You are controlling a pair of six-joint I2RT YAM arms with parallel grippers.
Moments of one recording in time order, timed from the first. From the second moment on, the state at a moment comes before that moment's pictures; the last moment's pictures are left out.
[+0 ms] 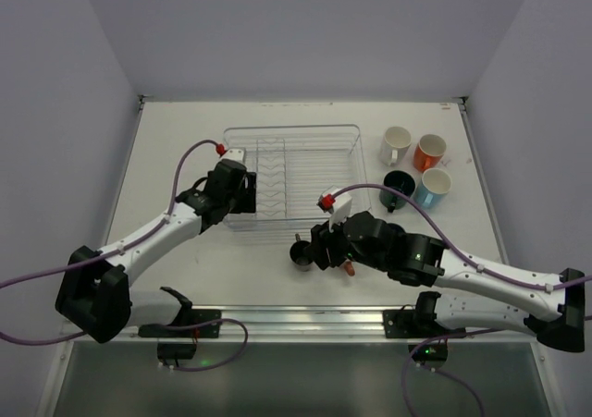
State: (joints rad) left arm -0.53 1.28 0.84 -0.40 -0.29 -0.39; right arm 1.18 0.96 0.84 -0.42 0.21 0.44
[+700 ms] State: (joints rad) left arm -0.54 1.22 0.79 -0.33 -0.34 -0.41; right arm 1.18 0.96 0.83 -0.38 0.22 0.44
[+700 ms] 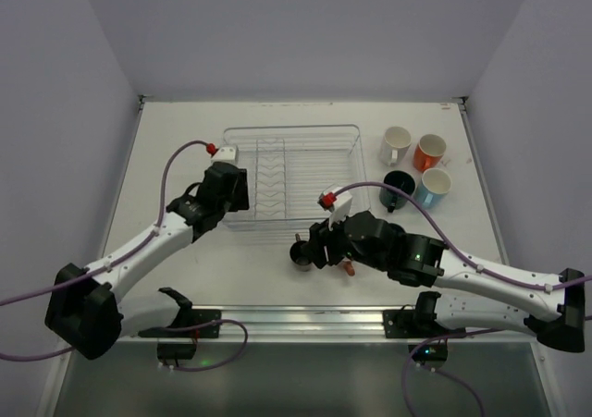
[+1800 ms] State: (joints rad) left arm -0.54 0.75 0.74 0.12 0.34 -0.72; right arm 0.97 0.94 0.76 0.24 -0.04 0.68
